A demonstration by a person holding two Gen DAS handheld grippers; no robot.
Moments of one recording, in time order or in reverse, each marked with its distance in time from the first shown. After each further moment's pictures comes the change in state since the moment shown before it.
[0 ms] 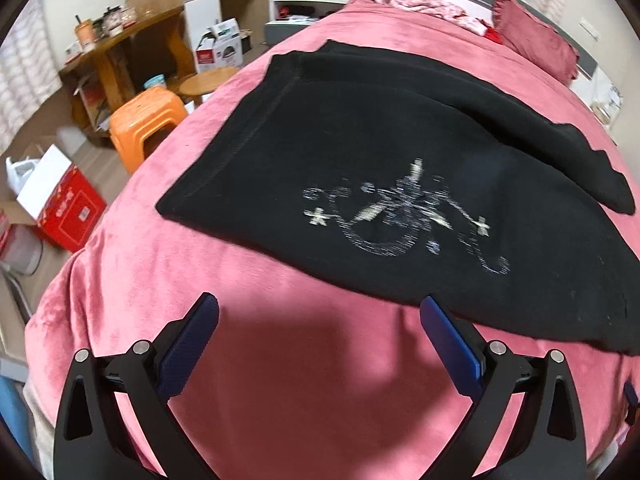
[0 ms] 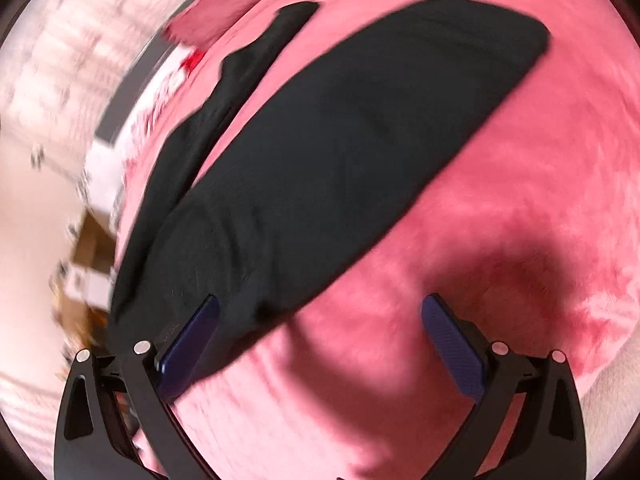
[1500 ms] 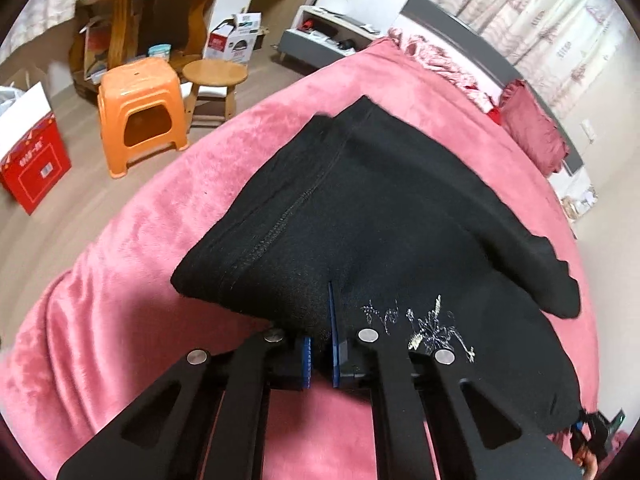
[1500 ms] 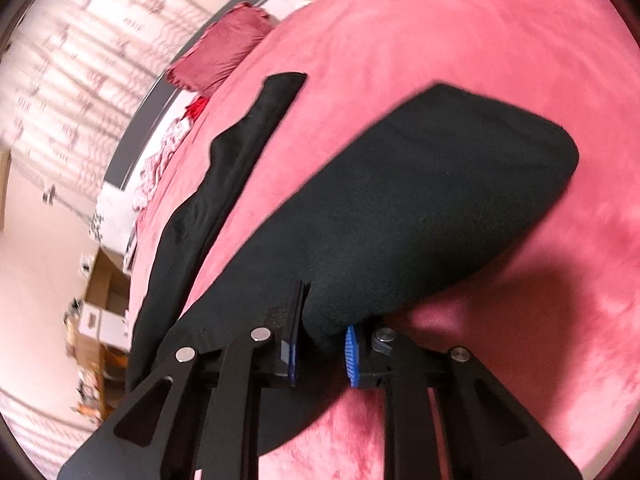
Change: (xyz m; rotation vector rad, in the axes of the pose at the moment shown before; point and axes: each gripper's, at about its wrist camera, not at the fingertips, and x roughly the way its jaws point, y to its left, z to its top) left arm -0.007 0.075 0.060 -0.246 -0.072 -0.243; right arm -0.020 -0.017 0.096 -0.081 -0.117 0.027
